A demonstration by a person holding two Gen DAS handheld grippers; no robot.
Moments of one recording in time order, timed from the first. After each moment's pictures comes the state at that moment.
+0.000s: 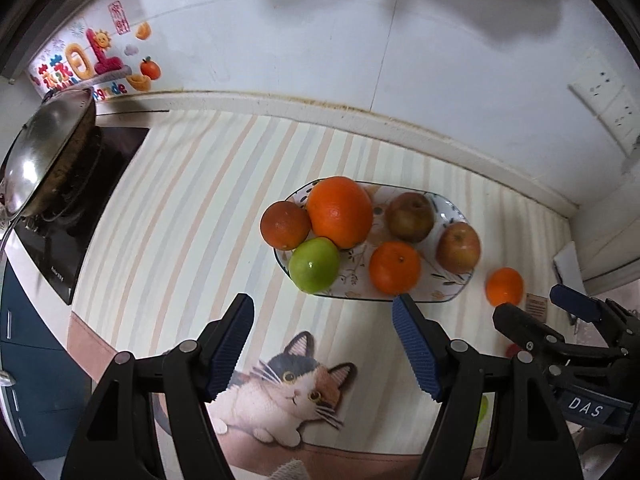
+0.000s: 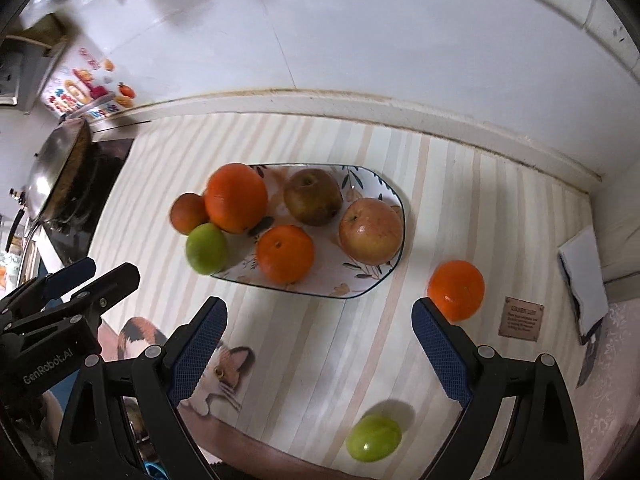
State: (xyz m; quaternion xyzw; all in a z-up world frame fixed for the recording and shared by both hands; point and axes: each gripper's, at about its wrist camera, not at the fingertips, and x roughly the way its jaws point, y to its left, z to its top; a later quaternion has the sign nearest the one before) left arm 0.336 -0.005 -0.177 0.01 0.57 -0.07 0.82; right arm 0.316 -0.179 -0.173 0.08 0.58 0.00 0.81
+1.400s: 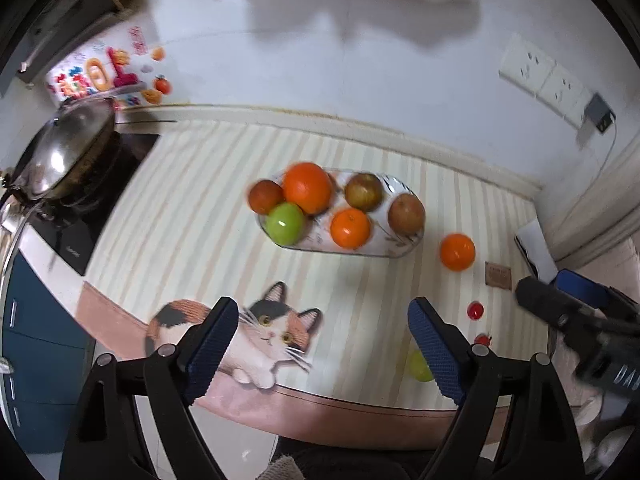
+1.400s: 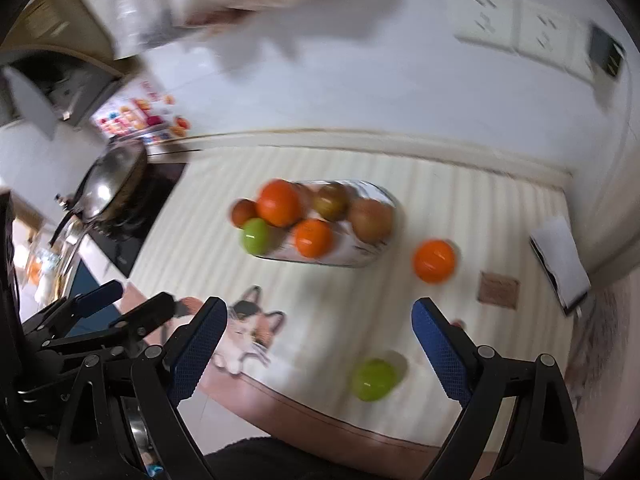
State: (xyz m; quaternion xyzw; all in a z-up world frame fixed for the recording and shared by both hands) left arm 0.240 -0.038 -0.136 0.02 0.55 -0.08 0.83; right arm 0.203 -0.227 -0.102 0.13 0.53 0.02 0.84
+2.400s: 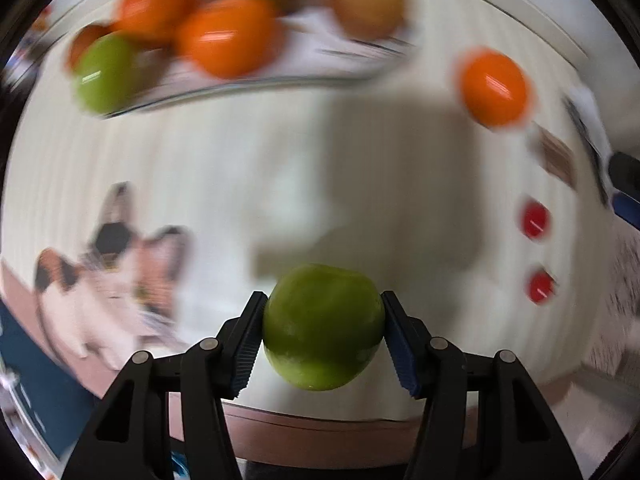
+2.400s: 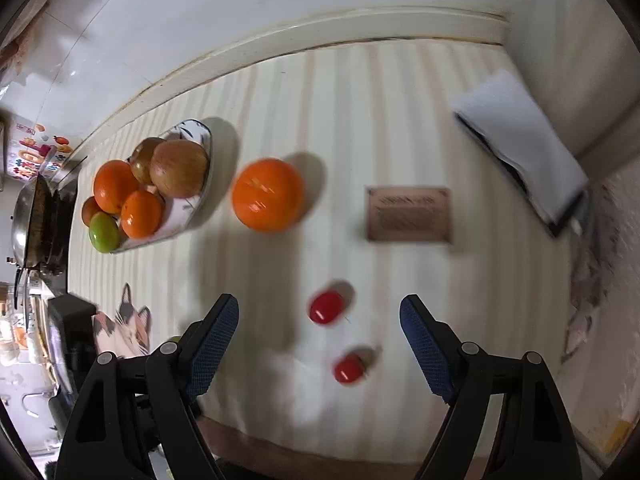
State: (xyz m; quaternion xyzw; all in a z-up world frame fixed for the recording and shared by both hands) left arm 0.256 -0.131 -0.336 0.07 0.71 -0.09 0.70; right arm 0.237 -0.358 -0.264 0.20 0.63 -0.04 0.75
